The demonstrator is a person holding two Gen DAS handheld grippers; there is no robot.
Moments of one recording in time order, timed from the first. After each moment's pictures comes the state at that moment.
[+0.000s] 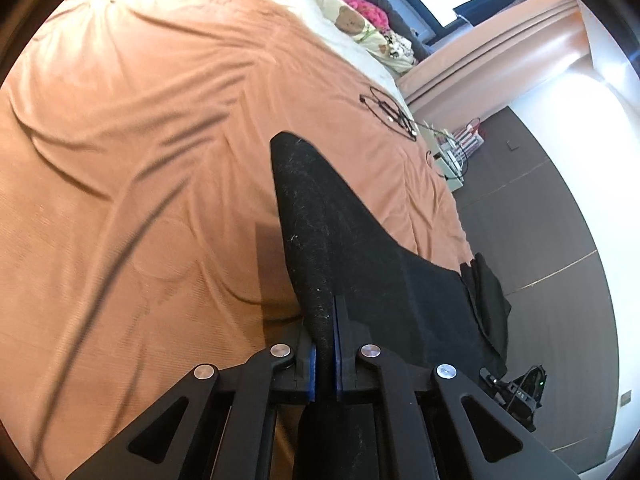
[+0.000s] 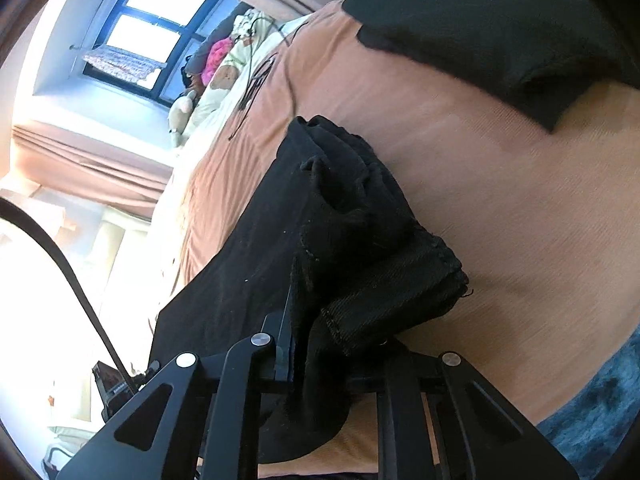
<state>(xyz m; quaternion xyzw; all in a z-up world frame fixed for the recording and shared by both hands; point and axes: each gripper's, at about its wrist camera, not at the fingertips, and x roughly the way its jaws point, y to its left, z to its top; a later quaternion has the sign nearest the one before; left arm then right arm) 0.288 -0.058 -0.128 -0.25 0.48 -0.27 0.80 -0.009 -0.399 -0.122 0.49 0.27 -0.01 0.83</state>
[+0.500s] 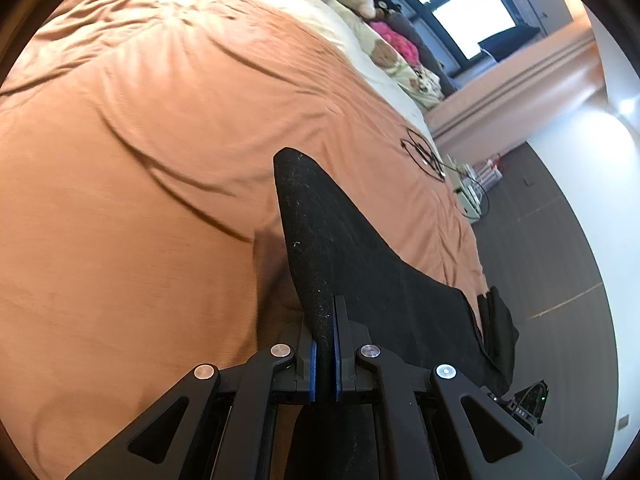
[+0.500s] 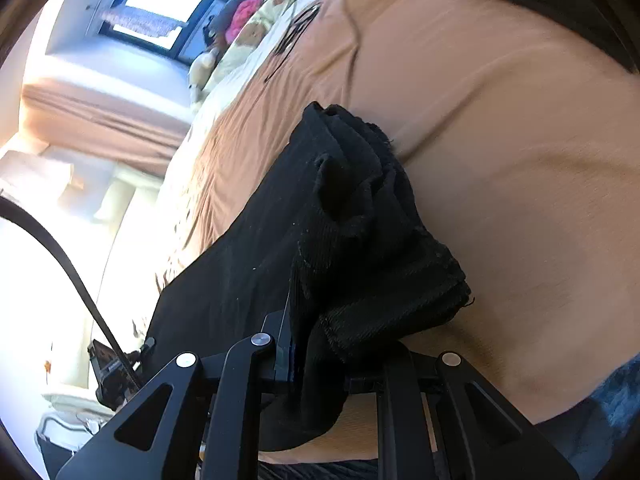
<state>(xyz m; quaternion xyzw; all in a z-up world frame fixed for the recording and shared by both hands) 0.291 0.060 -0.121 -0.28 0.46 -0.22 0.82 0.029 -0.333 -0.117 0.46 0.31 0.04 0.83</state>
